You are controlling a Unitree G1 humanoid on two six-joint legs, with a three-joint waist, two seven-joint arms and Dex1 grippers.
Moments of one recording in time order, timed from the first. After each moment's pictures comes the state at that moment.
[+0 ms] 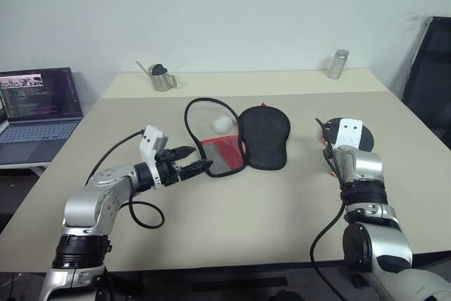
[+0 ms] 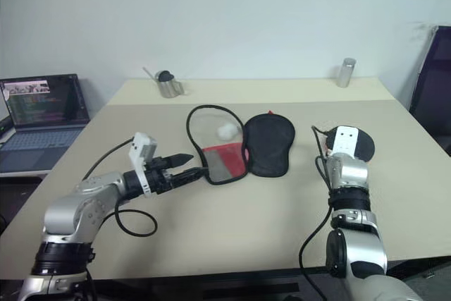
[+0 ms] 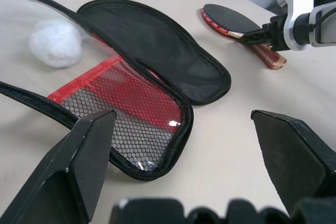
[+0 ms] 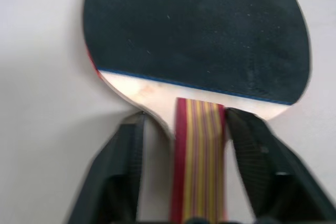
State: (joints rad) left arm -0.43 0.61 0.15 -0.03 -0.55 0.70 -0.86; right arm -0.92 -0.20 -0.35 0.59 0.02 0.82 -0.34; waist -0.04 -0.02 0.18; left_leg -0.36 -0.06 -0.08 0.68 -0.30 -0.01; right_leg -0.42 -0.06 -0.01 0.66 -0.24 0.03
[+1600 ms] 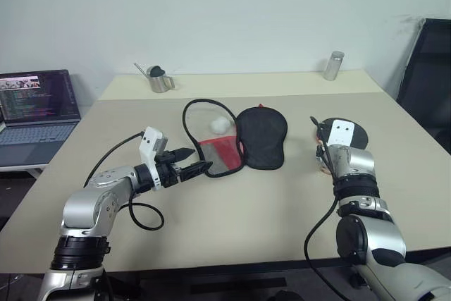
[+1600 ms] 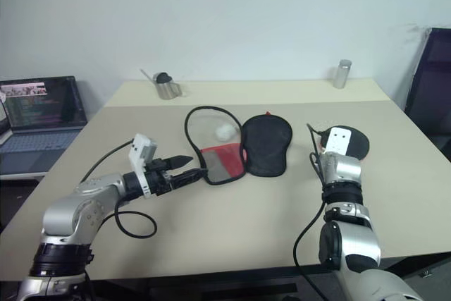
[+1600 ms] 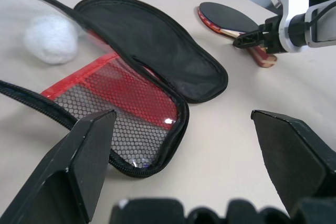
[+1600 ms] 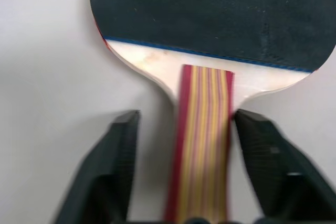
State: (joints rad) left arm -0.43 0.62 0.14 -0.04 -0.57 0.71 -0.84; right arm -0.99 -0.15 -0.41 0.68 0.07 0.81 -0.41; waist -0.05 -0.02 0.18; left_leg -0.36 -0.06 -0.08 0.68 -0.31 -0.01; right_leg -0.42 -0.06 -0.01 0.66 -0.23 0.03
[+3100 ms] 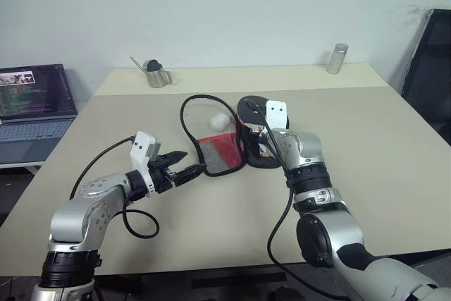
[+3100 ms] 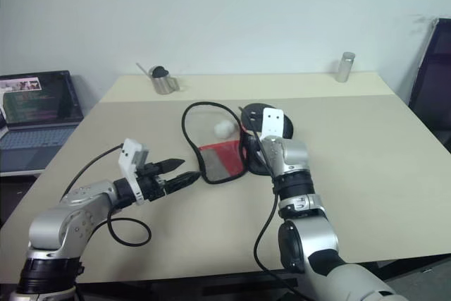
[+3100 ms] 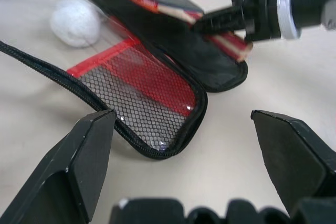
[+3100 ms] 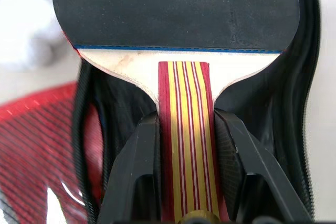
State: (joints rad) left arm -0.33 0.63 0.20 -0.16 -0.61 0.73 -0.75; right arm -1.11 0.14 -0.24 0.56 0.17 0.94 -0.33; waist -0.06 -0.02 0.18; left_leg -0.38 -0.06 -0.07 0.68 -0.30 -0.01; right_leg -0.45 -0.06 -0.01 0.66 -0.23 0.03
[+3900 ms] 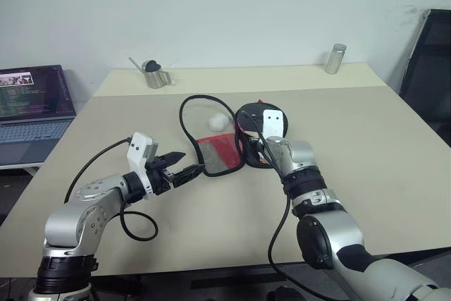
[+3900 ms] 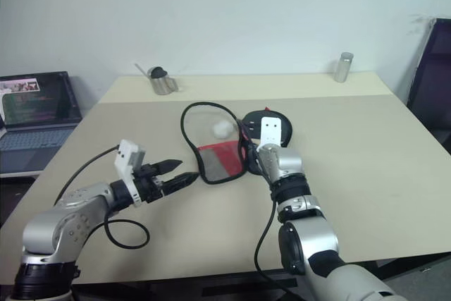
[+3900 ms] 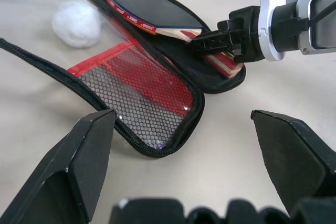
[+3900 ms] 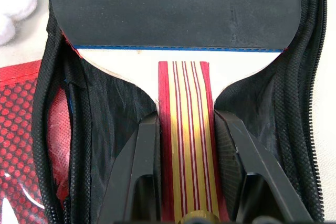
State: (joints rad) left arm -0.30 0.64 0.22 -0.20 -0.63 0.76 -0.73; right arm -1.10 0.13 -0.21 0.68 0.14 0.82 -0.33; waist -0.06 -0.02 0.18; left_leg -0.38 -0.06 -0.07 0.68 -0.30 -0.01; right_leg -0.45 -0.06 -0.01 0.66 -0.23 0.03
